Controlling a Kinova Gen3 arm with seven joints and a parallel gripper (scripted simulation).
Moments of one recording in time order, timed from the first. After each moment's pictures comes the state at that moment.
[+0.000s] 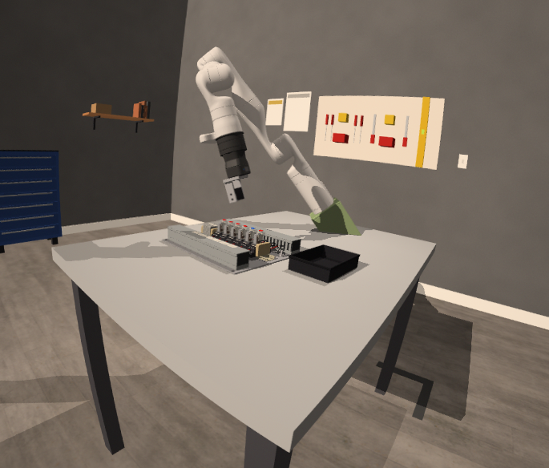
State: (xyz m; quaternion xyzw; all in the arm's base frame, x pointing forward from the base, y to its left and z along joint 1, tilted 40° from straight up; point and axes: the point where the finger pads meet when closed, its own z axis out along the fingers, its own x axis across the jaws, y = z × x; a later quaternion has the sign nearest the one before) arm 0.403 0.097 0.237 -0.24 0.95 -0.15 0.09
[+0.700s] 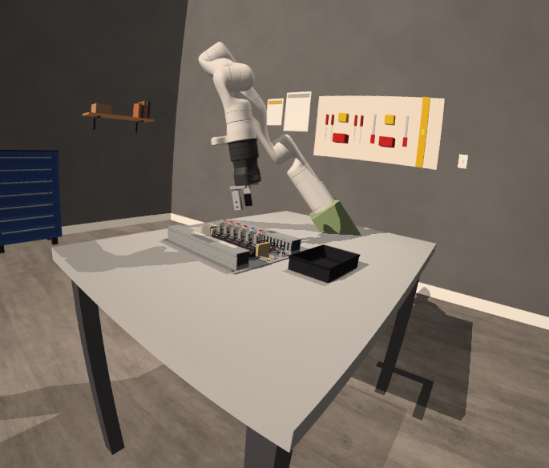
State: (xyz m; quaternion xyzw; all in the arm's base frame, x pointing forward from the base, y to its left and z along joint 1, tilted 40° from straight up) arm 0.409 0.113 0.210 -0.14 0.96 -0.21 0.11
